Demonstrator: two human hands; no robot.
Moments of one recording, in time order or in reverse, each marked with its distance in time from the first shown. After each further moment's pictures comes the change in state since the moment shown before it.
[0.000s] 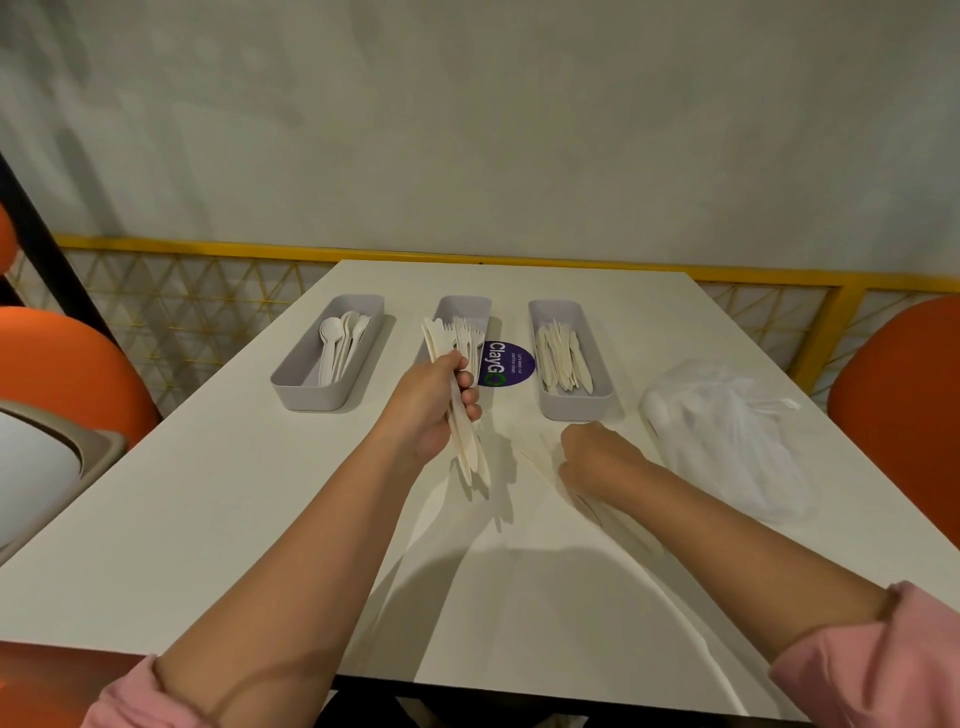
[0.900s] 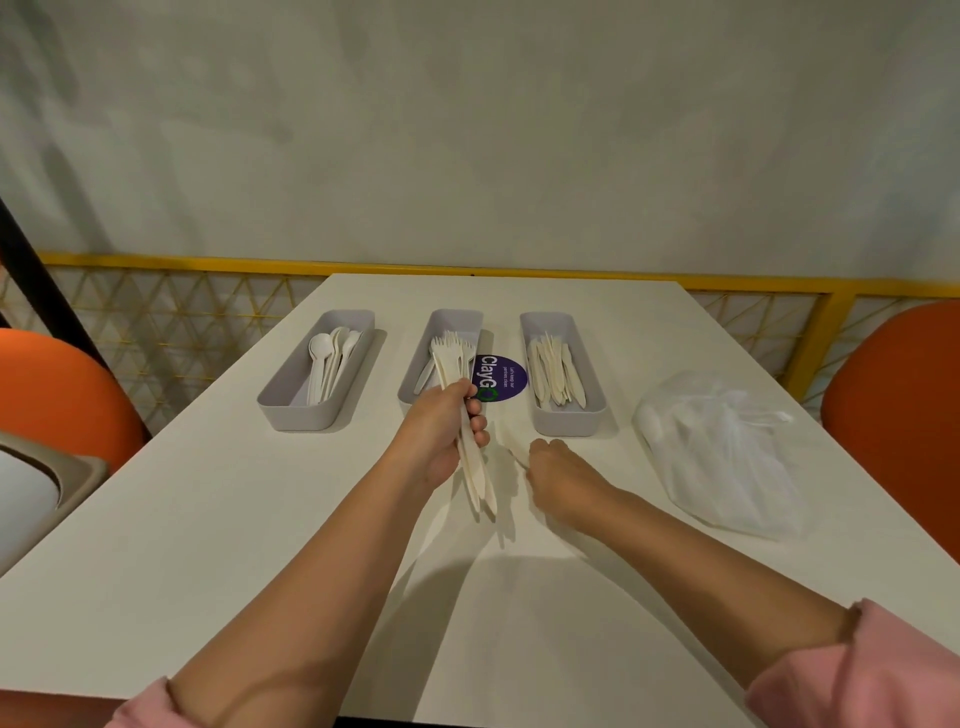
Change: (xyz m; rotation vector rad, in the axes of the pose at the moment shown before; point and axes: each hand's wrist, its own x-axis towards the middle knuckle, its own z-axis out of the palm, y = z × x) left_hand 0.010 -0.014 0.012 0.044 0.008 -0.054; right_hand 0.012 -0.017 0.016 0.100 0.061 -0.100
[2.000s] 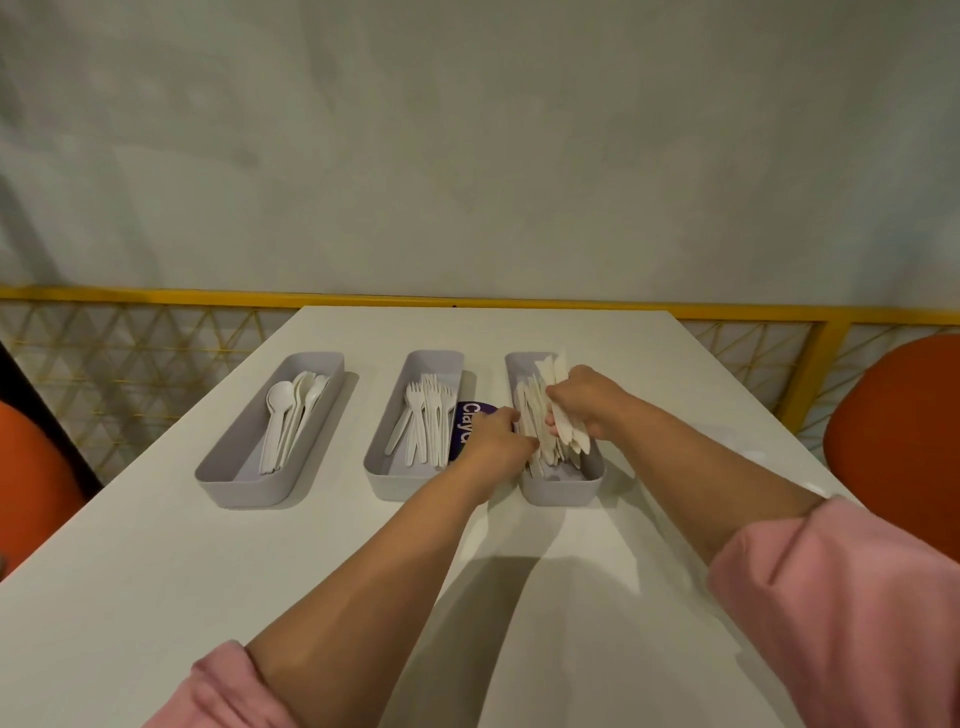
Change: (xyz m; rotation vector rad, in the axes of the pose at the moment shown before) left_hand 0.083 -0.005 0.059 0.869 -0.095 0.115; right_hand 0.109 0.029 -0.102 0.897 0.126 0.203
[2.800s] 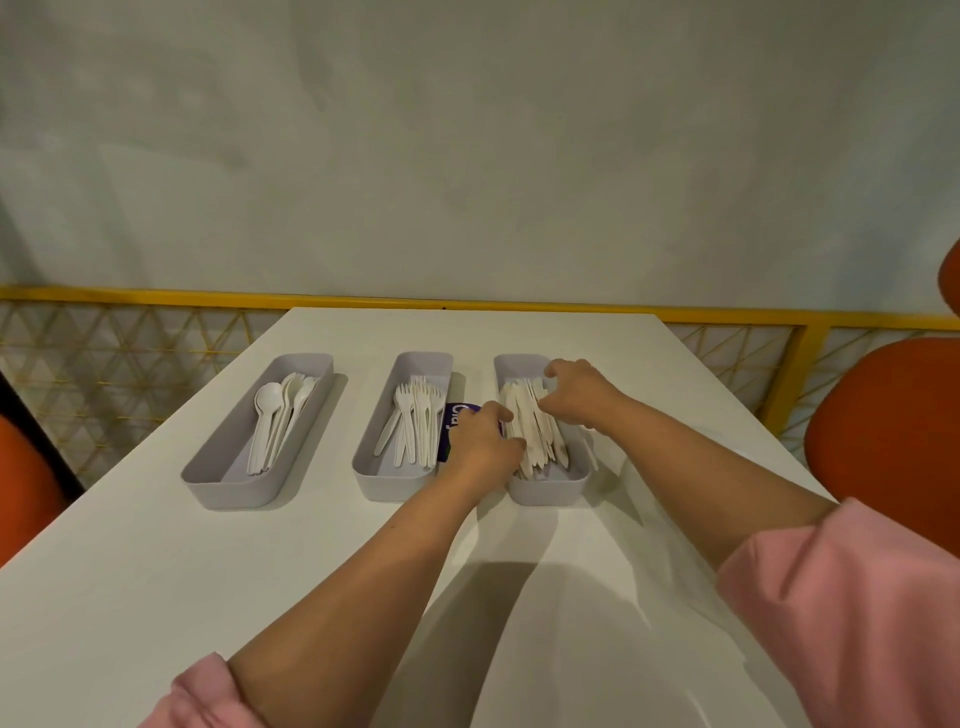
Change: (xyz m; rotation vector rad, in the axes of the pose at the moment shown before) left_hand 0.000 -0.005 0.003 0.121 0.163 0.090; right_hand 0.005 0.001 -0.010 -0.743 0.081 -0.203
